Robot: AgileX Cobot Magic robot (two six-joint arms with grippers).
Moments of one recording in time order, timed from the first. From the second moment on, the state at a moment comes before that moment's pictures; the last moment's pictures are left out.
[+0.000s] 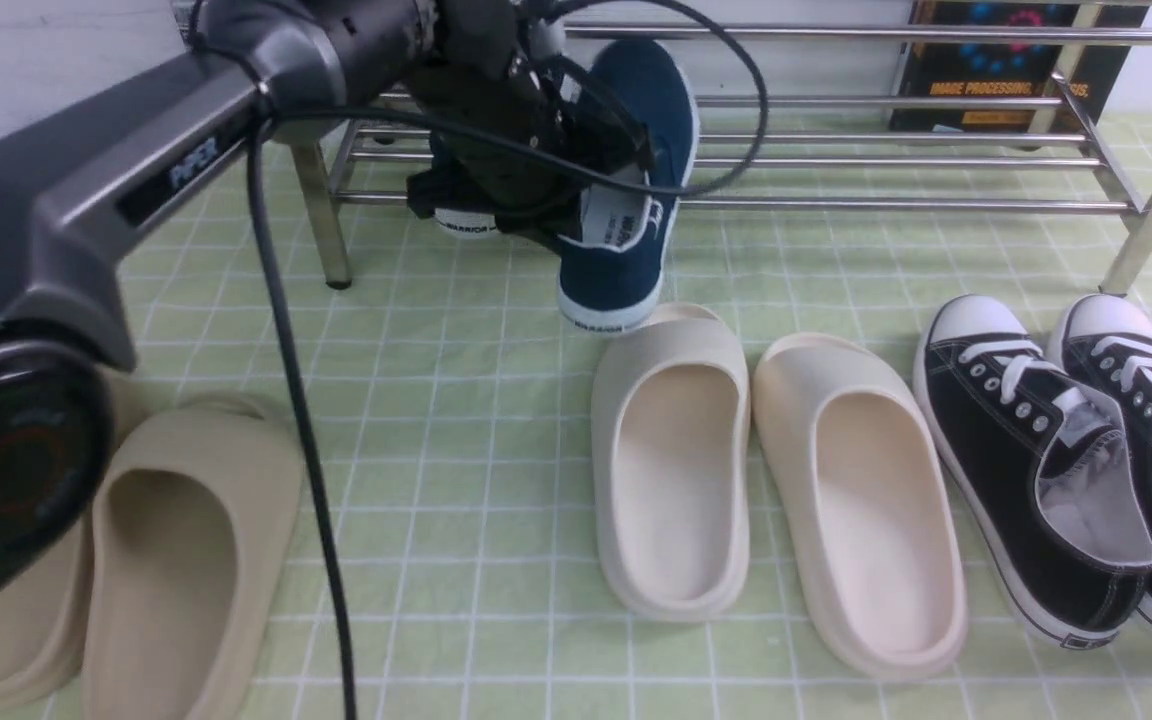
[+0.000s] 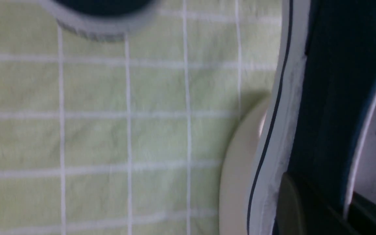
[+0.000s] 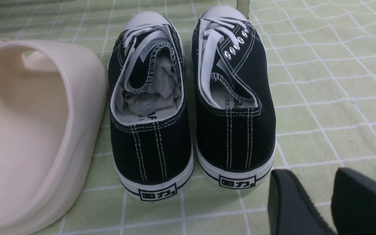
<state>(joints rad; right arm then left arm) -0.07 -0.01 0.02 -0.06 0.38 0.17 -0.41 2.12 -2.03 -0.14 0.97 -0.42</state>
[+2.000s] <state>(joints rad) -0.07 -0.01 0.02 -0.06 0.38 0.17 -0.48 2.29 -2.28 -0.21 1.16 -0.14</state>
